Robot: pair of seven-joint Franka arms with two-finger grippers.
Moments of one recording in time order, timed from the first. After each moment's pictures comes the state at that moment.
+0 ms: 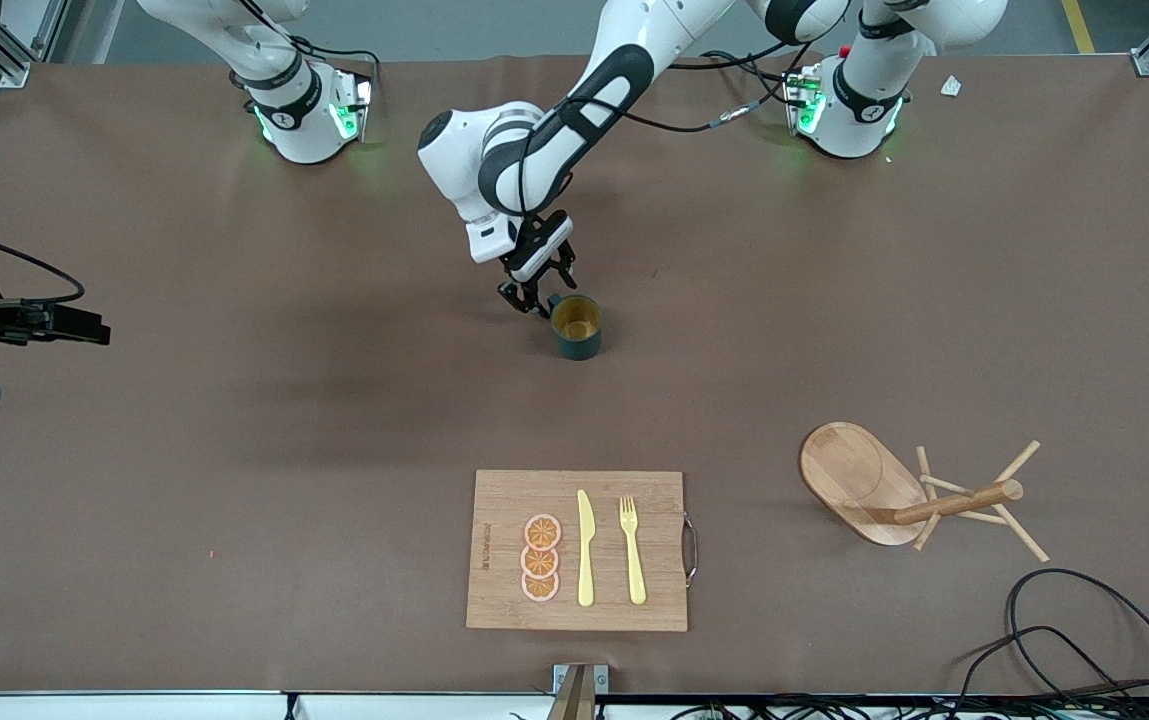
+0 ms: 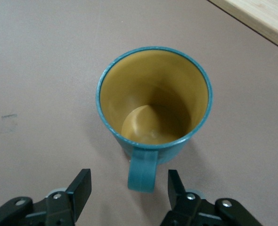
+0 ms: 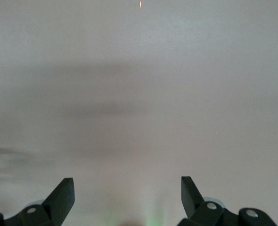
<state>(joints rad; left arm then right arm) -1.12 0.91 -0.05 -1.28 0.56 1.84 -2.27 -0.01 0.30 -0.07 -1.33 0.00 1.42 -0.07</state>
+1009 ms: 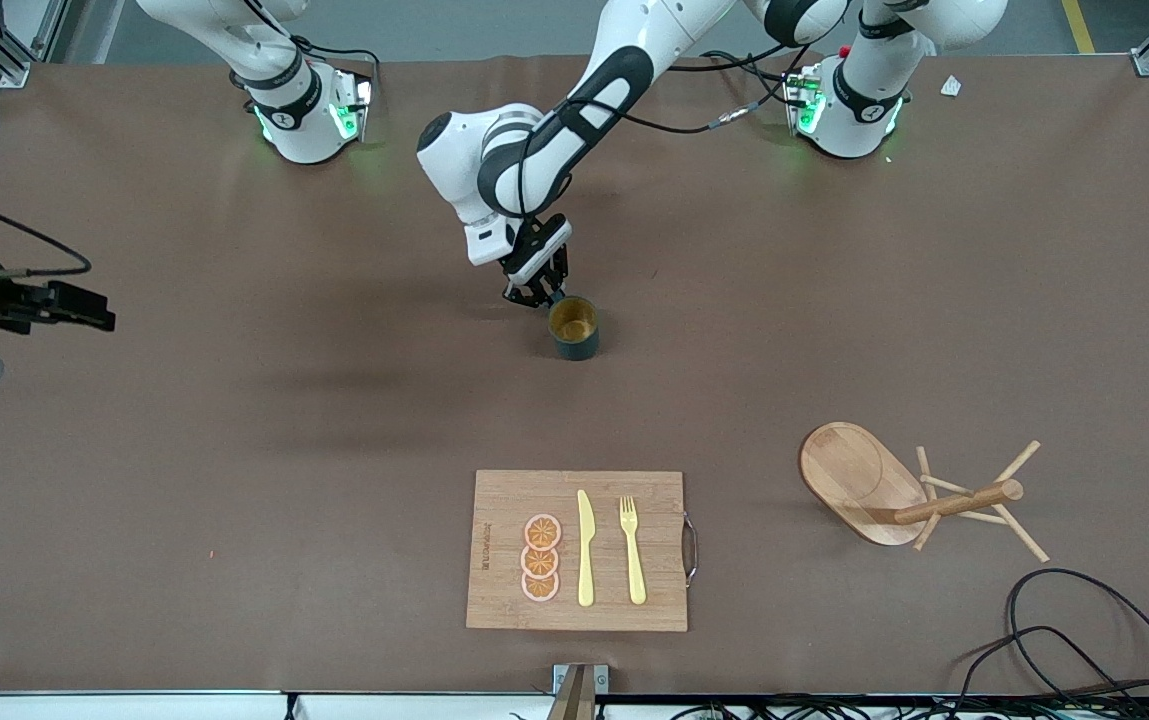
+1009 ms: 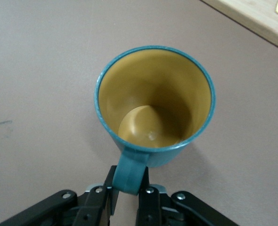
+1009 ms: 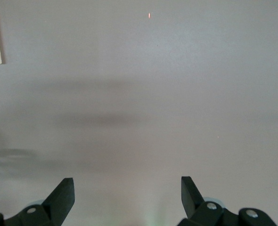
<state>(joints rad) -1.12 0.92 -0.05 -1.25 0.56 1.83 -2.21 0.01 0.16 -0.06 -1.44 0.00 1.47 -0.07</state>
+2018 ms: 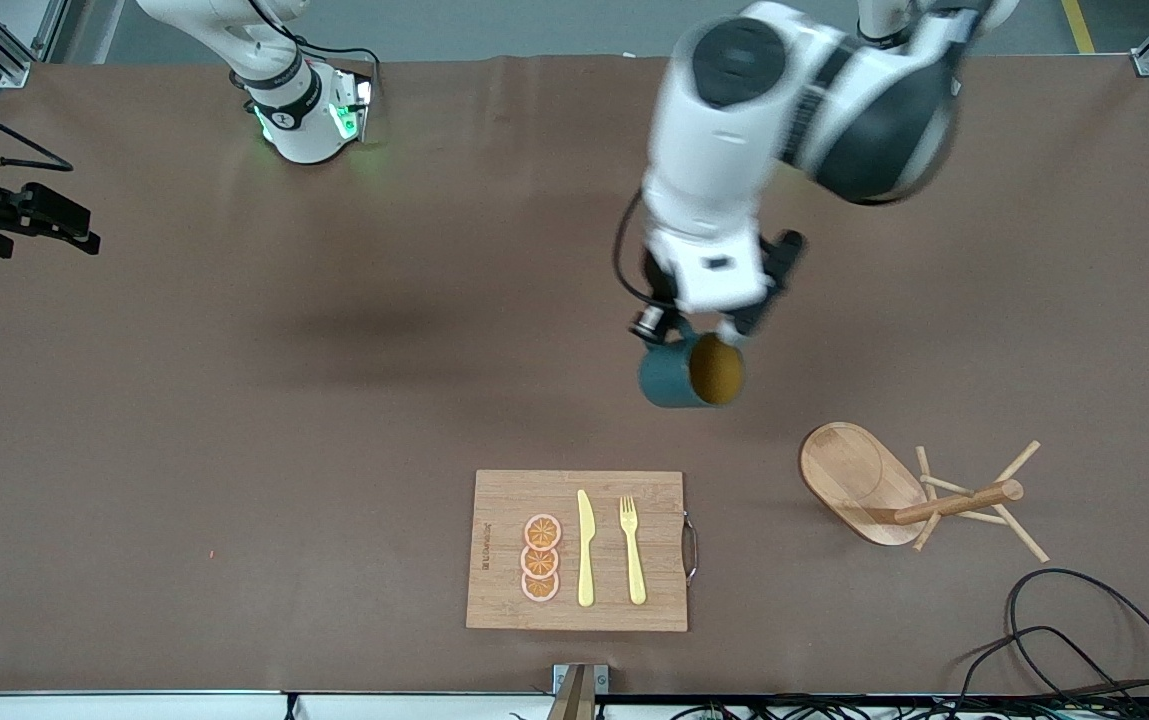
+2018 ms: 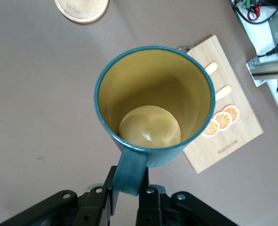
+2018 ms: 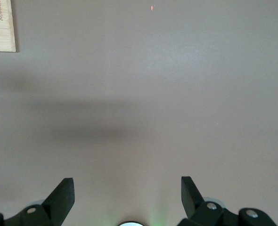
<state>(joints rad) -0.56 0.42 -0.03 -1.22 -0.03 1.77 -1.60 0.02 -0.05 -0.06 -1.62 0.00 1.49 -0.07</state>
